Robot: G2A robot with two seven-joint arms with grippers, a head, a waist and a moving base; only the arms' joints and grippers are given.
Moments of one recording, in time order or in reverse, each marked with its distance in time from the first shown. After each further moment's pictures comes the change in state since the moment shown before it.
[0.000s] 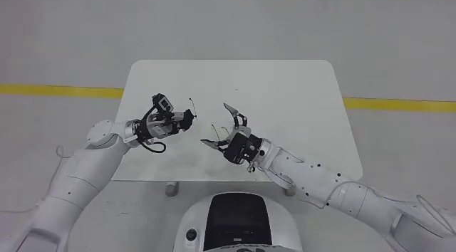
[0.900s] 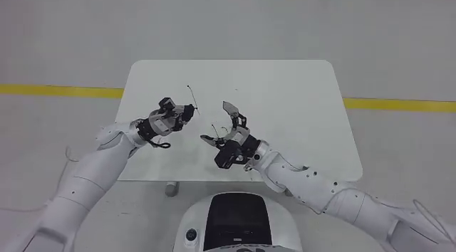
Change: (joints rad) left arm 0.008 -0.036 0.022 0.013 -0.209 0.202 0.039; right arm -0.073 -0.026 0.074 -0.040 -0.274 0.150 0.142
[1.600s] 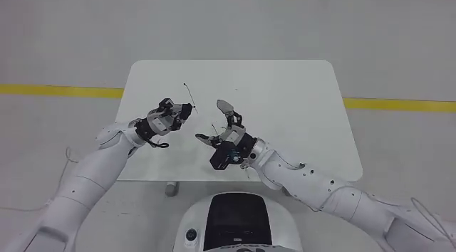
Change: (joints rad) left arm -0.010 -0.007 -0.004 0.025 -0.019 0.032 -0.020; right arm 0.032 -0.025 -0.016 0.011 -0.039 -0.005 -0.008
